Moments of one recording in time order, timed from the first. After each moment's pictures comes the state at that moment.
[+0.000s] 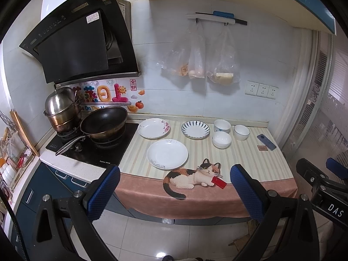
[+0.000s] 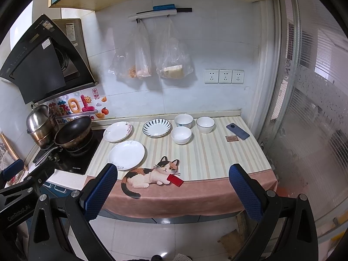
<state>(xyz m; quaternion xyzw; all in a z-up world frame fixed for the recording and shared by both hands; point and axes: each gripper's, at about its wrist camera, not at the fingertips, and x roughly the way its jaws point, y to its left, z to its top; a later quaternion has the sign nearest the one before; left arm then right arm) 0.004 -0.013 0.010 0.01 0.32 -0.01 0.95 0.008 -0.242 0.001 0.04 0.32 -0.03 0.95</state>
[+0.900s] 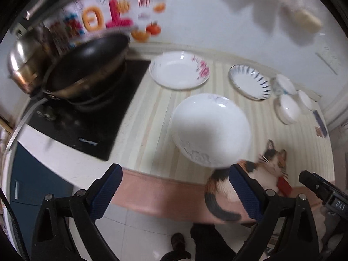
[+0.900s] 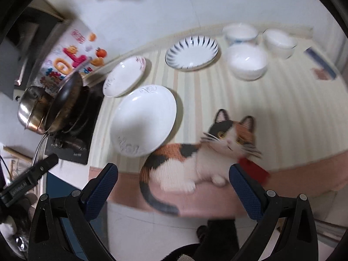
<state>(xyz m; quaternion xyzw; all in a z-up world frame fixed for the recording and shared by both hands) 0.315 0.108 -0.235 -0.03 0.53 0.02 0.84 0.361 -0.162 -0.309 0.16 0.54 0.08 0.82</state>
